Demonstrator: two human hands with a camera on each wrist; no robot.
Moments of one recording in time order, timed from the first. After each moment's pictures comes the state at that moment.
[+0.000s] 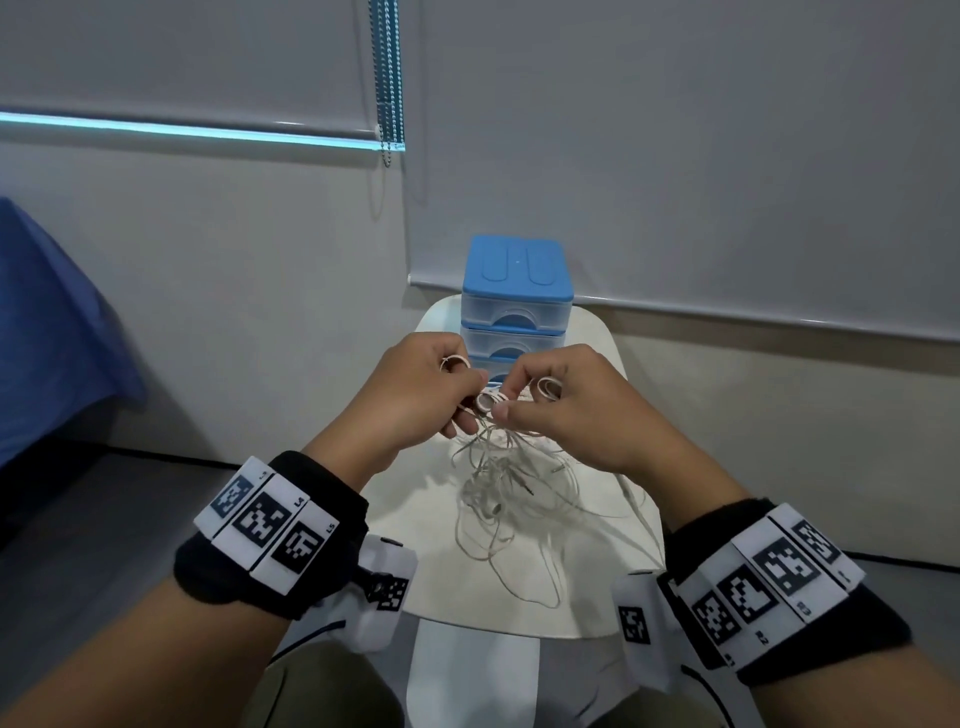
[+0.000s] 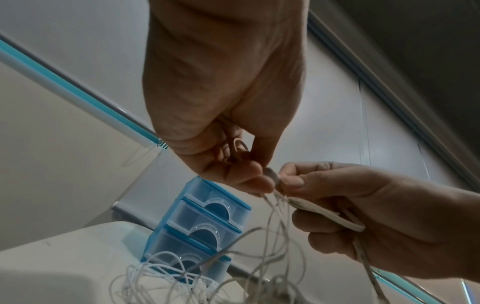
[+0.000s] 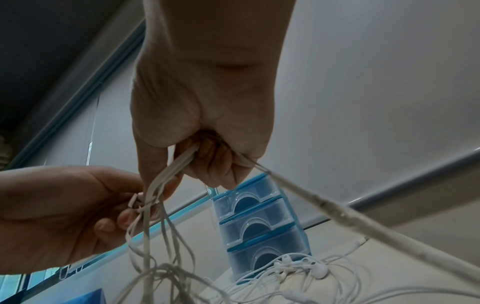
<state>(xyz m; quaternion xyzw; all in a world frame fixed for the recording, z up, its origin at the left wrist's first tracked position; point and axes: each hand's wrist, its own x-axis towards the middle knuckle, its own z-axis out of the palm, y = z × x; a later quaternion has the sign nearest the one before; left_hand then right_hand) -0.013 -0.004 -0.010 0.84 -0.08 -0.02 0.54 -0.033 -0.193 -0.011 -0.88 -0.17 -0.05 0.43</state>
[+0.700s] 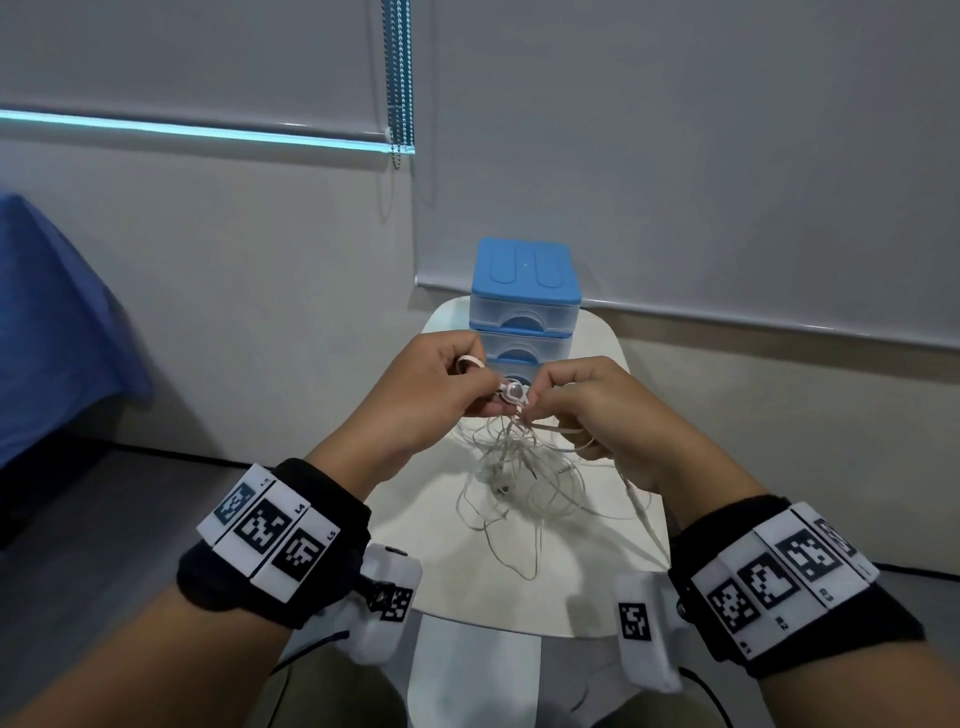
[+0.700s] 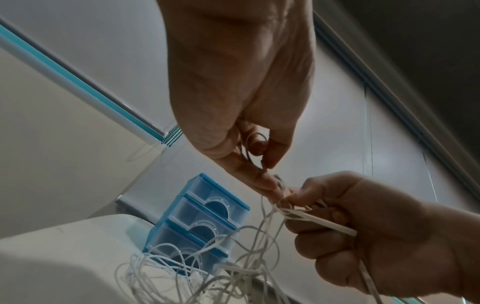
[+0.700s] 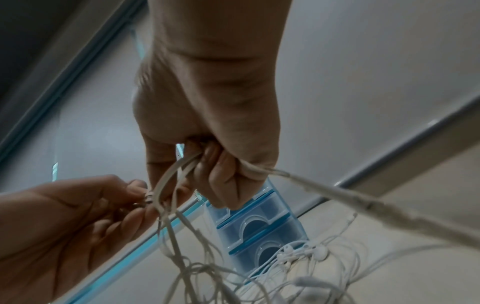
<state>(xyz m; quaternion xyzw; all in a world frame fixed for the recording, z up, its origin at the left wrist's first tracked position) -0.023 -0.002 -0.008 0.76 -0.13 -0.03 0.64 -0.037 -0.194 -0.008 -0.84 -0.02 0.07 0.55</state>
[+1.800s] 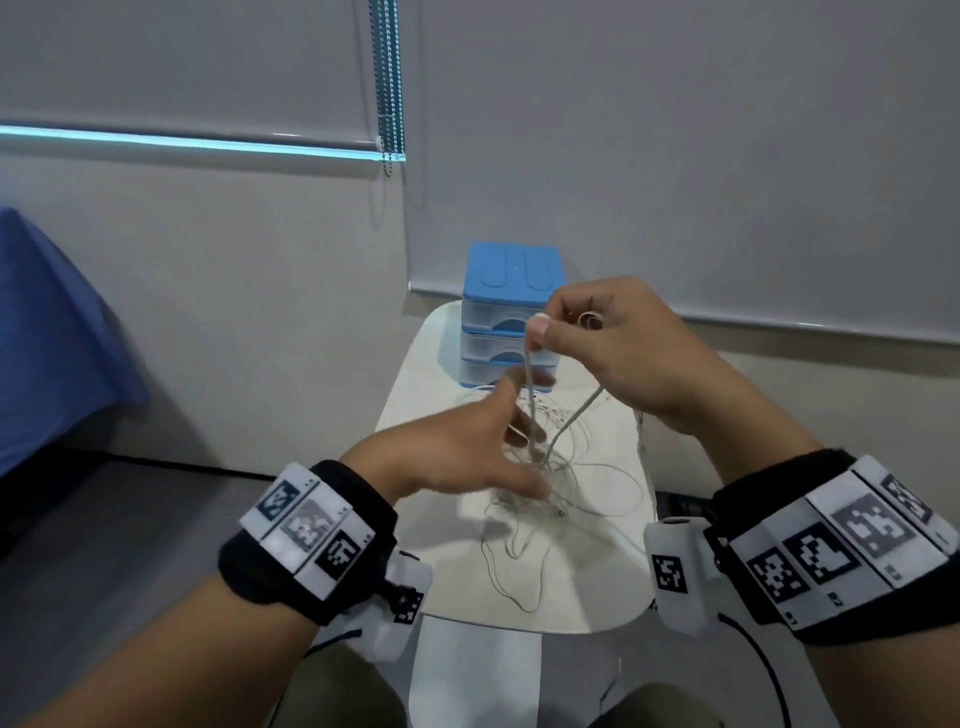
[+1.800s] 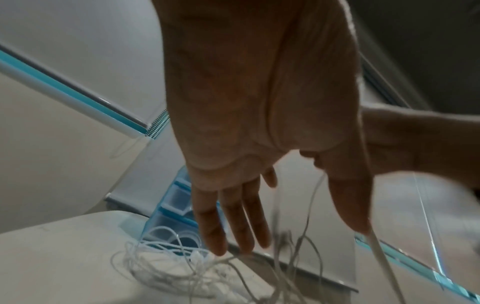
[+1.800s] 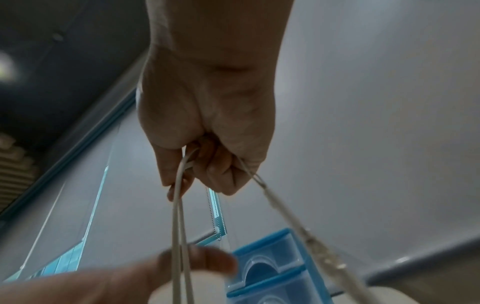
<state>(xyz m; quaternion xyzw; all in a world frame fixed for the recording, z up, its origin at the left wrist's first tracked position) -0.029 -0.021 -0.023 0.83 -0.29 -0.21 0.43 -0.048 -0.204 0.049 -0.88 -0.15 -0.11 0.44</state>
